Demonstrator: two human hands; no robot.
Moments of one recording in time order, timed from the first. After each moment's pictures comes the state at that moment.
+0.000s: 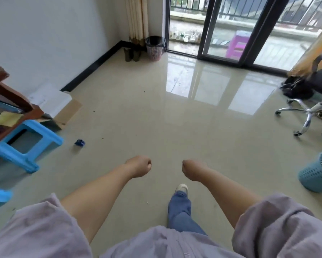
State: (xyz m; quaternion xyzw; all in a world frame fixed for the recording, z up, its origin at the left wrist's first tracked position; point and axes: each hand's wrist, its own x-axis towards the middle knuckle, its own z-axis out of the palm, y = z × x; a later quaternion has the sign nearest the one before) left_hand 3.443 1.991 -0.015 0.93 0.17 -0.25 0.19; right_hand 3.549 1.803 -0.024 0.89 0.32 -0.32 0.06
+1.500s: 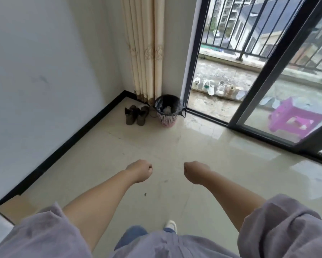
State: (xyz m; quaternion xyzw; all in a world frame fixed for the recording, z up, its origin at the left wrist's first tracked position) left_hand 4.403 2.674 -0.019 0.92 0.24 -0.22 0.22; right_hand 4.530 2.491 -0.002 0.88 0.38 -0.26 0.07
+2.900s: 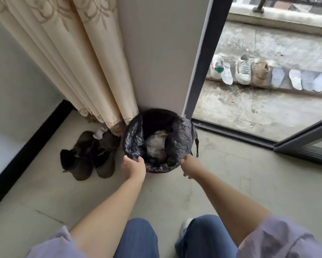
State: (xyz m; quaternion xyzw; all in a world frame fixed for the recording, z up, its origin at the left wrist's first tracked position) left_hand 5.061 3.059 -0.462 0.66 0.61 -0.01 0.44; right_hand 5.159 2.910 -0.459 0.90 0.08 -0.38 -0.20
